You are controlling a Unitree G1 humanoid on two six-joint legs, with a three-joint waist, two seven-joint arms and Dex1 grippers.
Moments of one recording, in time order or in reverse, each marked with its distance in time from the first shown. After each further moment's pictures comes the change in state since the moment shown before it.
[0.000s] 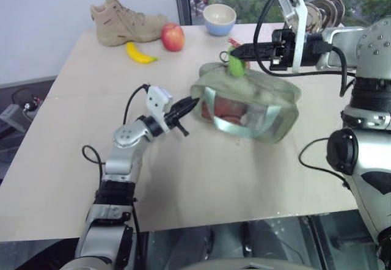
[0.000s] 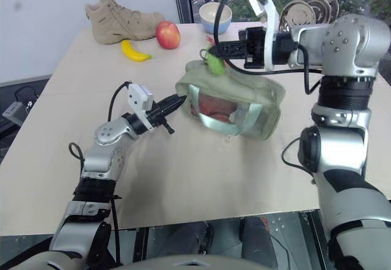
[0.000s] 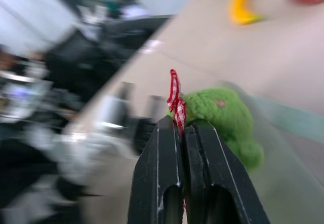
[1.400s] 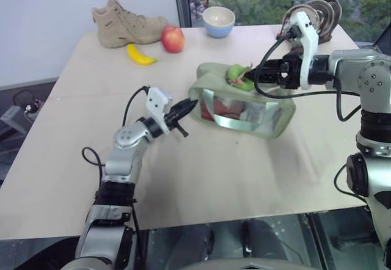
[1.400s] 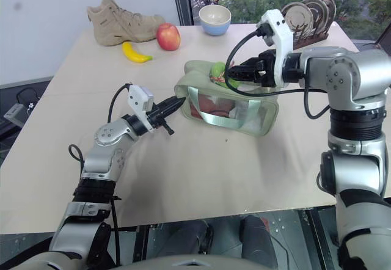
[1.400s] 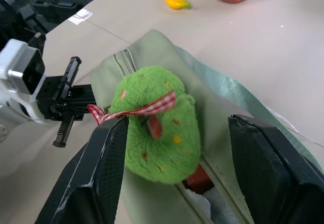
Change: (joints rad) left arm 0.003 -0.001 0.000 0.004 0.009 0.020 0.008; right arm 0.148 -0.062 0.086 -0.140 -0.039 -0.121 -0.068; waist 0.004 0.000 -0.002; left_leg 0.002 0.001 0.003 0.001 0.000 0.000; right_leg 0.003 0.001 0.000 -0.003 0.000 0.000
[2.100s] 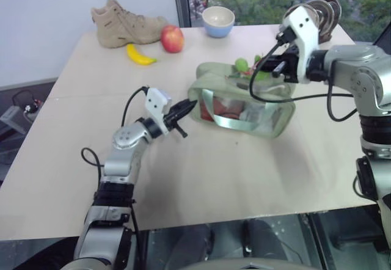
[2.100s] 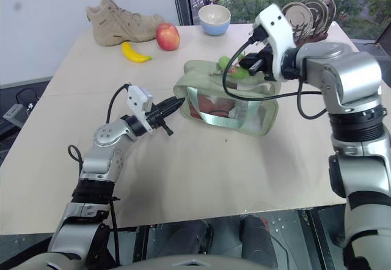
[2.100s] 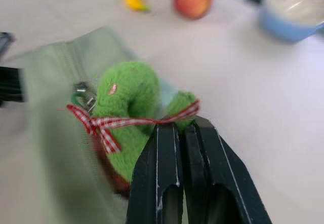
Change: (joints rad) left arm 0.007 0.009 0.002 -0.008 0.000 0.001 -0.002; right arm -0.010 -0.129 0.147 -0.014 -0.161 -0.294 -0.005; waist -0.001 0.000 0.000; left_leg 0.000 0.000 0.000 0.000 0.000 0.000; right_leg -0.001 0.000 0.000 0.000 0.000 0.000
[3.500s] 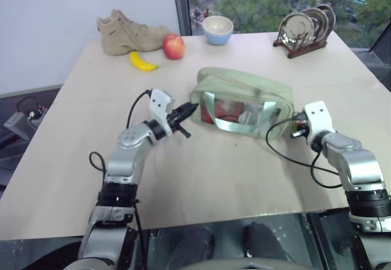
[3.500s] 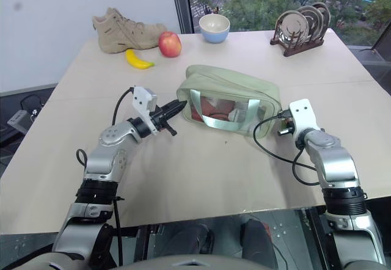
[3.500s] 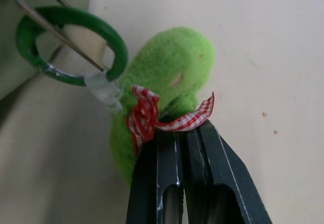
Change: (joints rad) left arm 0.017 -0.032 0.008 -0.051 -0.031 0.171 0.058; right arm 0.692 0.173 -0.145 -0.063 -0.255 -0.167 -0.432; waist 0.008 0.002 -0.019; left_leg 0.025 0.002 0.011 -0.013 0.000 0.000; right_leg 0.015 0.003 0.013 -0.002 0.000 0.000
